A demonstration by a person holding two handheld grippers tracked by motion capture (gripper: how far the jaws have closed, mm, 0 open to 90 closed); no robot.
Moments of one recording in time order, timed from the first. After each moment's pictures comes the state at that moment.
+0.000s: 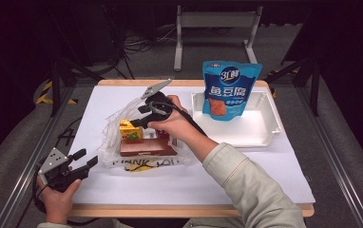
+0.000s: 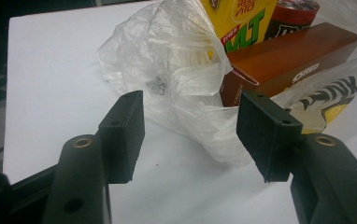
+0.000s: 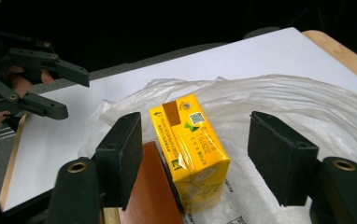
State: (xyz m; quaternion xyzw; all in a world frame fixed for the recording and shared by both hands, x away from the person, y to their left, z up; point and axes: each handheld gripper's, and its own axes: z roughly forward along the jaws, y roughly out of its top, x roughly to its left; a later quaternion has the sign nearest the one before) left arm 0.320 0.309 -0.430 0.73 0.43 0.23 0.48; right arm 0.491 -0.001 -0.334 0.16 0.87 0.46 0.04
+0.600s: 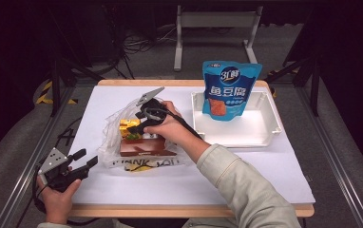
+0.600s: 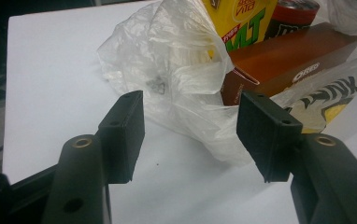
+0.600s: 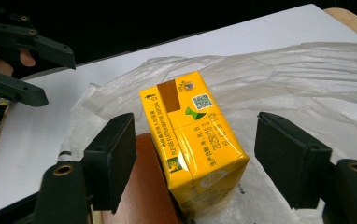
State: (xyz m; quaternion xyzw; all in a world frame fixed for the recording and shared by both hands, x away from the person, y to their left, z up) left arm 0.320 0.311 -0.430 0.73 0.43 0.23 0.48; right arm 0.497 0.016 -0.366 0.16 0.88 0.45 0.03
